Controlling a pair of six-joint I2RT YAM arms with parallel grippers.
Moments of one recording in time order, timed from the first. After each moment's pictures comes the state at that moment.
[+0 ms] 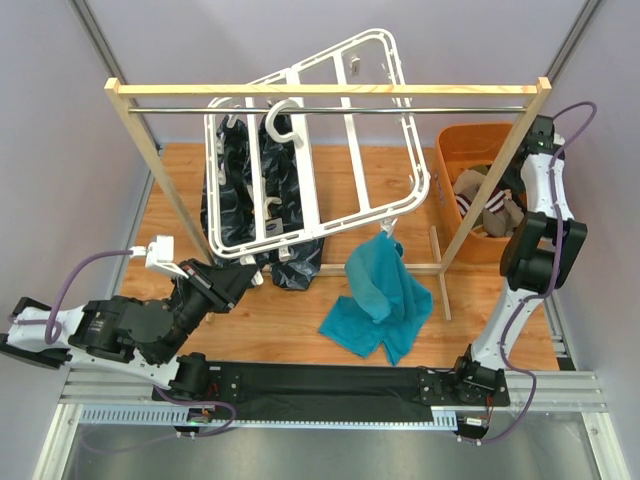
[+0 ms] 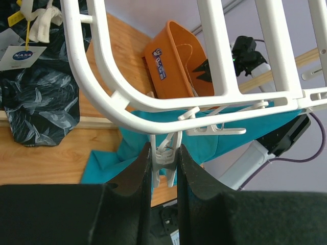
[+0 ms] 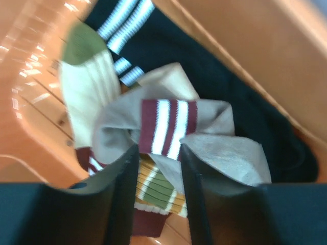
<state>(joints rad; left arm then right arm) -1.73 0.54 0.98 -0.64 -1.22 -1.04 -0.29 2.06 1.95 -0.78 0.21 0.41</state>
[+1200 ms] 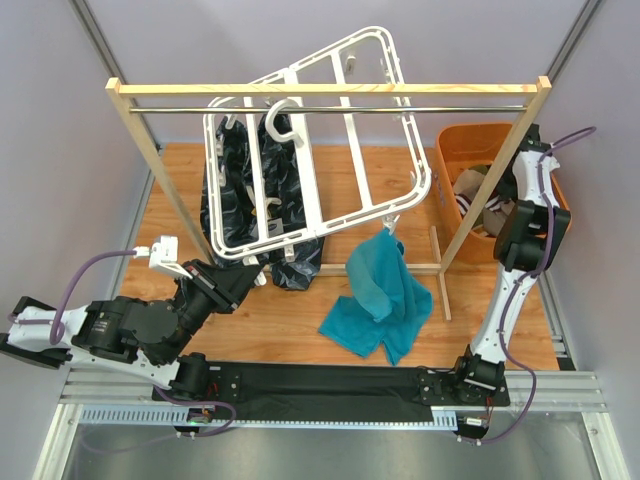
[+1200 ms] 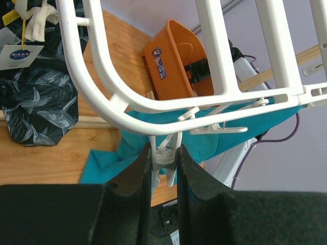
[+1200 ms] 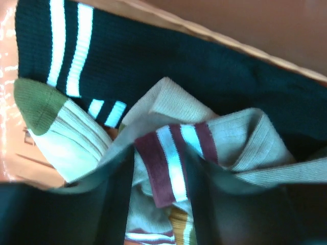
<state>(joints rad) -1.73 0.56 0.98 -0.63 -1.22 -1.04 -0.30 2.36 2.18 -0.94 0.25 0.84</state>
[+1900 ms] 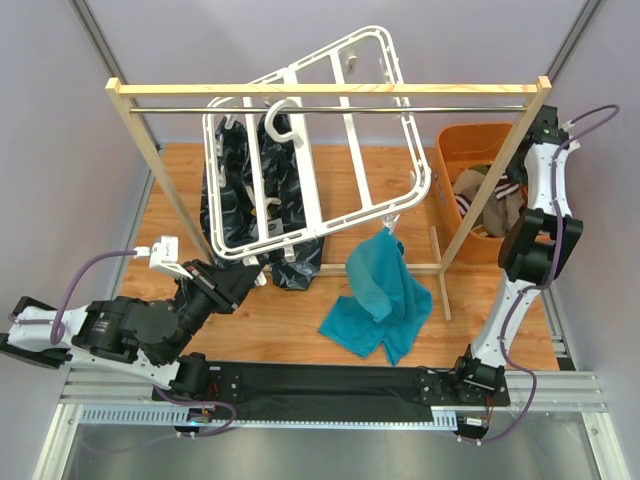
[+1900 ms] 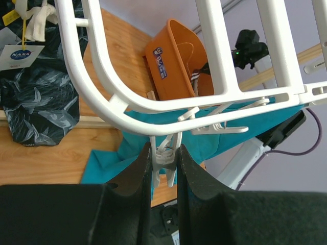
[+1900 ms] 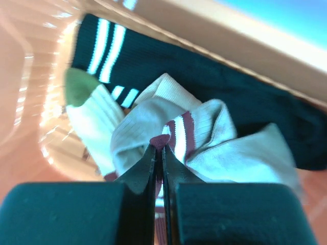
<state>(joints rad) -1.73 0.56 0.98 -0.63 -1.22 -1.04 -0.30 2.21 2.16 -0.97 0.29 0.76</state>
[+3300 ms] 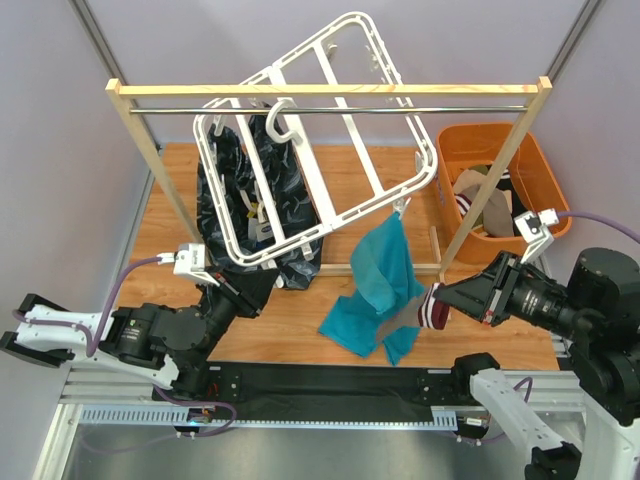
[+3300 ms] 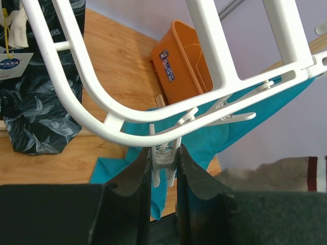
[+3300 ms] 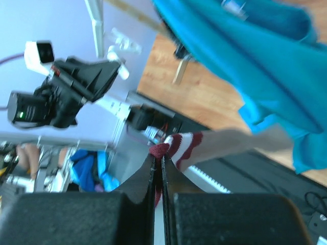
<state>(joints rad) -1.73 0.65 0.91 -0.44 -1.25 -0.90 0.16 0.72 1.62 -1.30 -0.66 0.61</state>
